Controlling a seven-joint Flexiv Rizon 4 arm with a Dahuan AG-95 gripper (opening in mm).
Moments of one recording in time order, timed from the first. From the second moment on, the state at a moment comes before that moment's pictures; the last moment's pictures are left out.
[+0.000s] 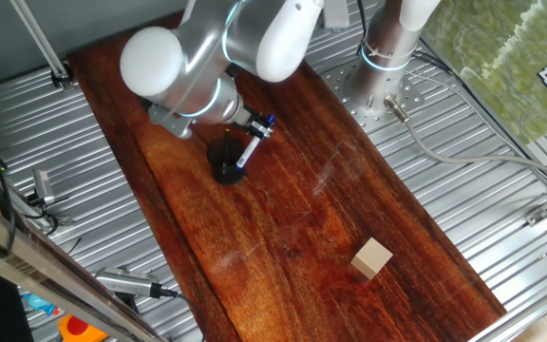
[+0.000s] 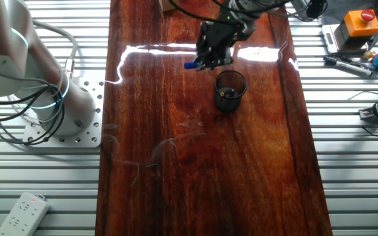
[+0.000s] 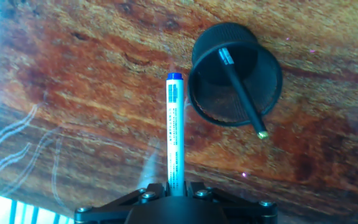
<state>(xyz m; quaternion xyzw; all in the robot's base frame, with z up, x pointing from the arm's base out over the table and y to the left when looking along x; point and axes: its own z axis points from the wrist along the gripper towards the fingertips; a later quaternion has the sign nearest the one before) 0.388 0.060 0.162 0.19 -0.95 0.01 0.26</state>
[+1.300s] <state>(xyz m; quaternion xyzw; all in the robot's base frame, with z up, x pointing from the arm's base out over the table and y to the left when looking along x) 0.426 0.018 0.141 0.25 -0.93 0.03 0.27</state>
